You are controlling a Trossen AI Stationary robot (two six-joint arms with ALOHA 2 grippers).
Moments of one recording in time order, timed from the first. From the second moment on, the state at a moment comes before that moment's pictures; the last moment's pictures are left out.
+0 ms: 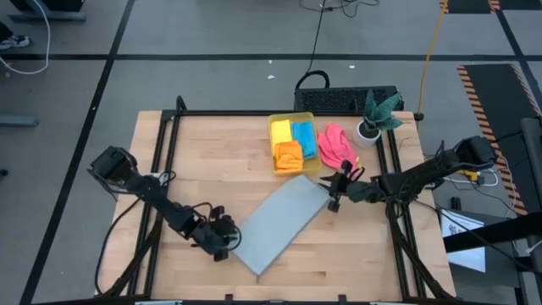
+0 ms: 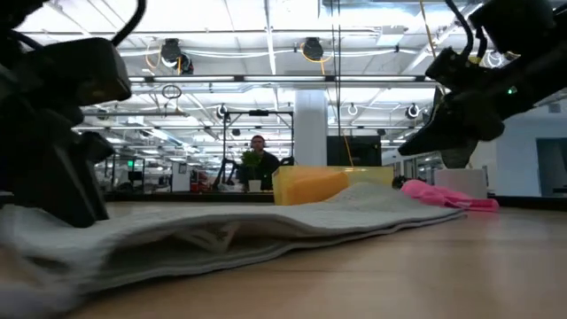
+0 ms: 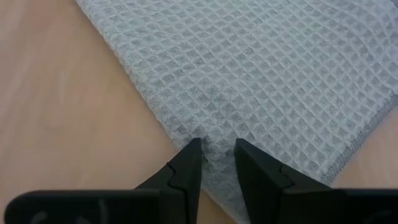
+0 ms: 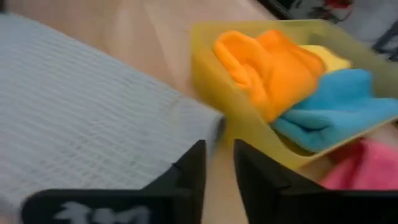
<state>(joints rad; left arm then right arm) -0.62 1.63 0.63 0.01 -0.33 -0.73 0.24 1.13 0.24 0.29 0.60 0.16</state>
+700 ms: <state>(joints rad) -0.50 1.62 0.74 -0.21 -0.35 -0.68 0.26 1.37 0.25 0.28 0.26 0.51</state>
